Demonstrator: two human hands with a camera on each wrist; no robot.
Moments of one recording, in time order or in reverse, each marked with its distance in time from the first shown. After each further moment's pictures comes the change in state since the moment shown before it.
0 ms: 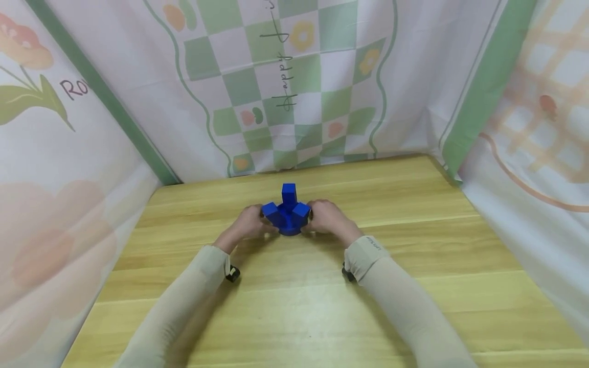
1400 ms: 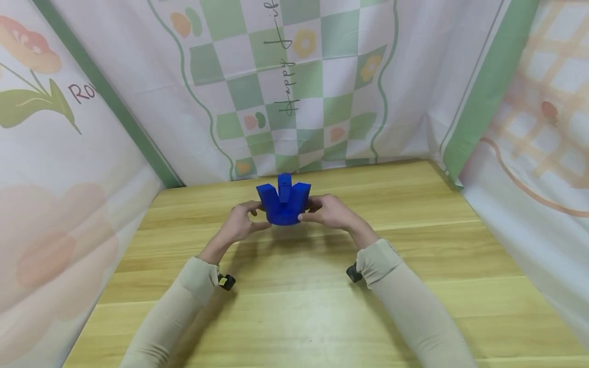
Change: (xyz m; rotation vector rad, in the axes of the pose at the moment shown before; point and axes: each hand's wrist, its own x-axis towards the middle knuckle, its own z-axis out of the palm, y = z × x) left_hand -0.031 0.012 -0.037 -0.182 0.126 0.239; right_hand -0.013 -0.002 -0.037 0.387 0.007 -0.067
